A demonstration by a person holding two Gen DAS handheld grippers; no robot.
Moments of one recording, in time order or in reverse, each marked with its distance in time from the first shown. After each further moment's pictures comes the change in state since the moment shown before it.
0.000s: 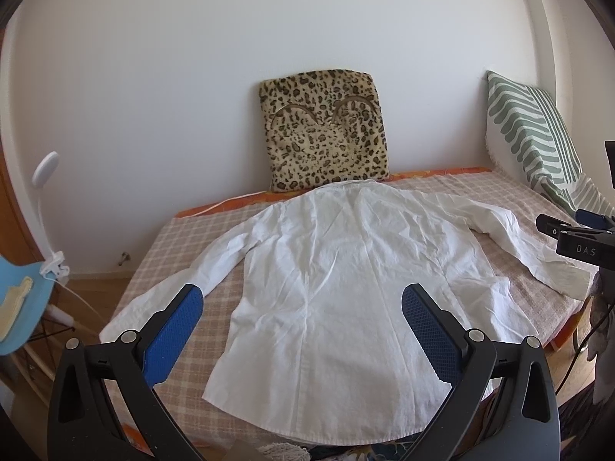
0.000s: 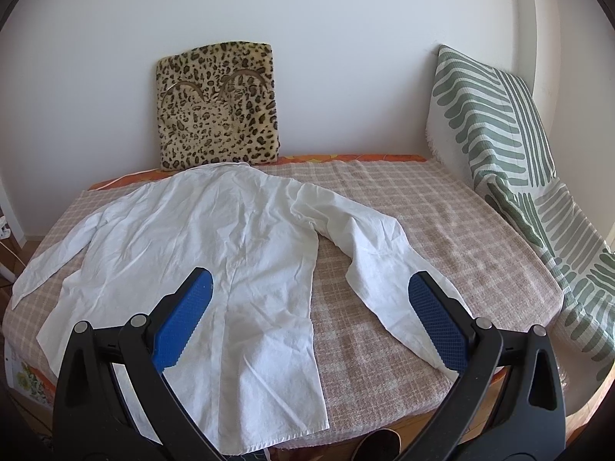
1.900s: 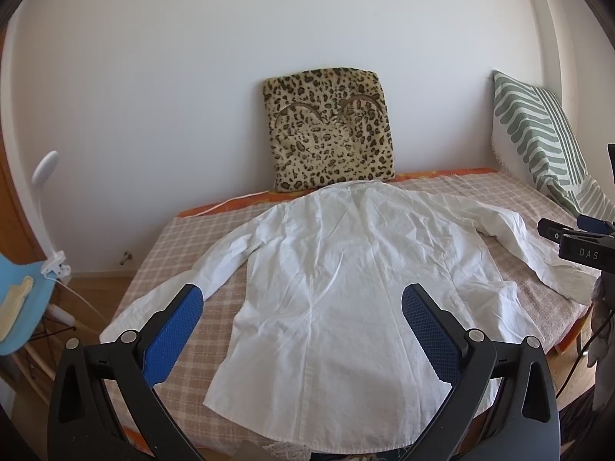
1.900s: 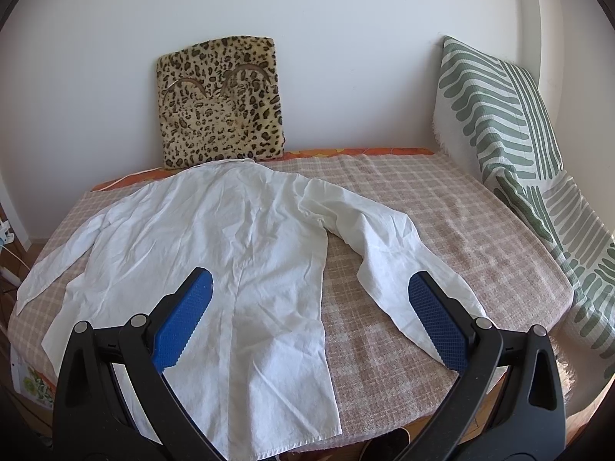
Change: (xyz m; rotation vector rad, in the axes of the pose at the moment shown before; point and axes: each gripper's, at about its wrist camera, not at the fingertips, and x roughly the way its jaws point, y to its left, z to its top) left arm 0.009 -0.003 -0.001 -0.004 -0.006 0.026; right arm 0.008 0.005 0.002 0.009 0.018 0.013
